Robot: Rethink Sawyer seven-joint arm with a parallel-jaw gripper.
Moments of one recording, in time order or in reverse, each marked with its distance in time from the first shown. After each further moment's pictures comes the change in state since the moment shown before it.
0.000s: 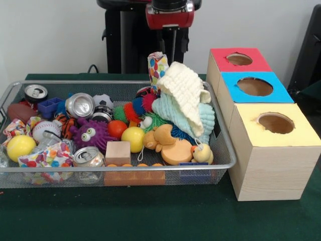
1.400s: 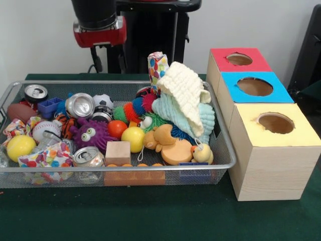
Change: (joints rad) arm -0.350 0.185 0.234 -0.261 -0.230 0.265 -0.060
